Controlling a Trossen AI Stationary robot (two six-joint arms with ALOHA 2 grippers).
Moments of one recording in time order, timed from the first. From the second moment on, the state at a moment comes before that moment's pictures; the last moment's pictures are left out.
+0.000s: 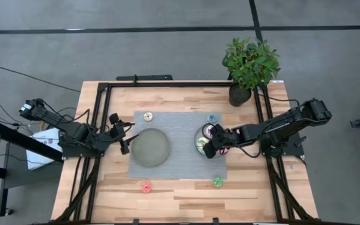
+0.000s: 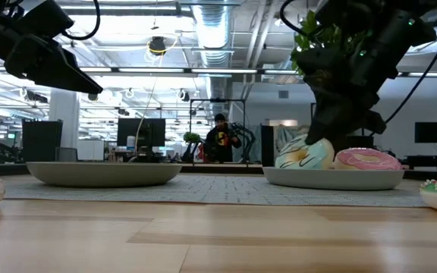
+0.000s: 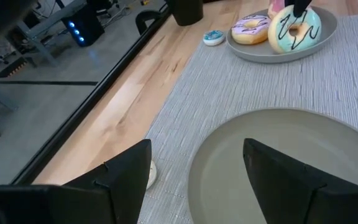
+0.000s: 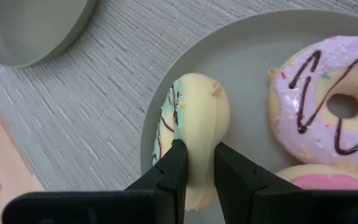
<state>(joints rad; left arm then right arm) -0.41 0.58 0.31 -0.28 -0.82 -0.15 0.19 1.43 0.69 -0.25 0.24 0.99</state>
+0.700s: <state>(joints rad) -0.41 0.58 0.31 -0.28 -0.82 -0.15 0.19 1.43 0.69 -0.25 0.24 0.99</state>
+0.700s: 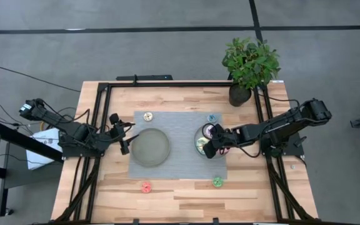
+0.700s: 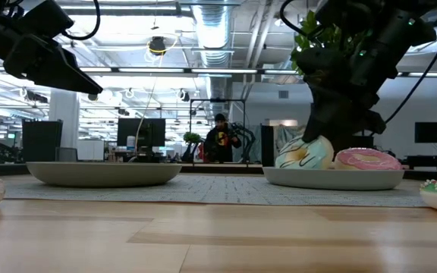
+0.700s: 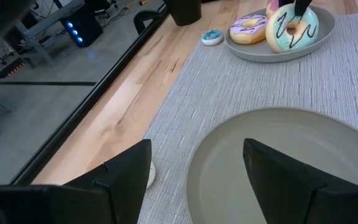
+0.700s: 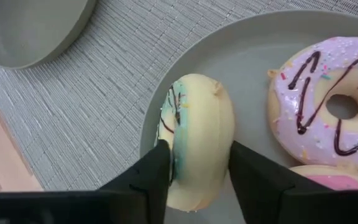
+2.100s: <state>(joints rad) -0.41 0.58 0.31 -0.30 -0.82 -0.16 0.22 1.43 0.70 -0.26 0.31 0.83</state>
